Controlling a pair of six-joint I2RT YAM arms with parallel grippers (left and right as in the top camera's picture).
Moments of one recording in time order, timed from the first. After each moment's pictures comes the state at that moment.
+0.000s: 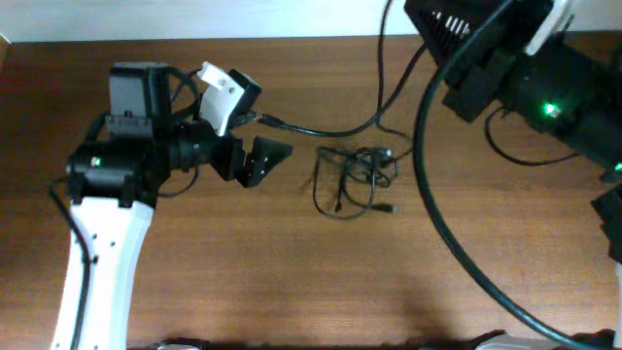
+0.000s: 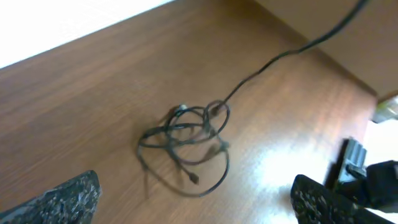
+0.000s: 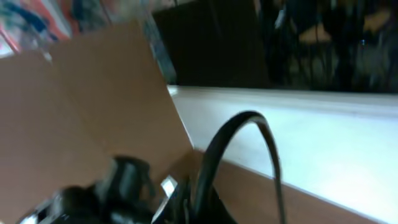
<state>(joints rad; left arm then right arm) -0.09 1.39 1.53 -0.97 0.81 0.36 0.38 1.50 2.41 -0.88 -0.45 0.32</state>
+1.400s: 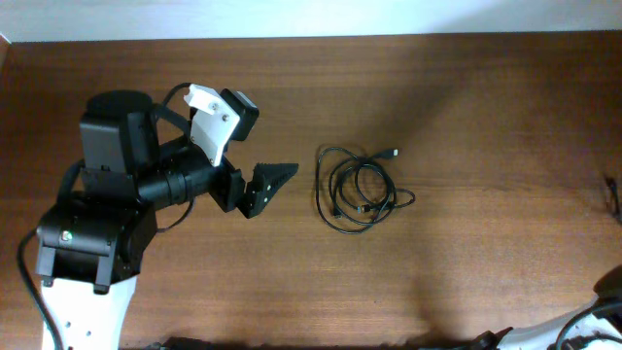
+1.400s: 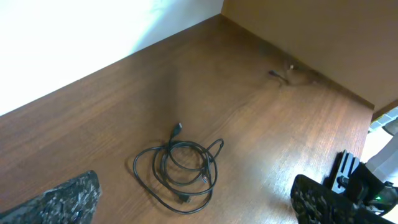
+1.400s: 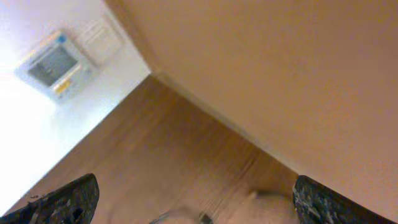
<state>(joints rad) -0.16 1.17 1.53 -0.96 0.71 0.24 -0.90 1.95 2.40 -1.08 -0.15 0.11</state>
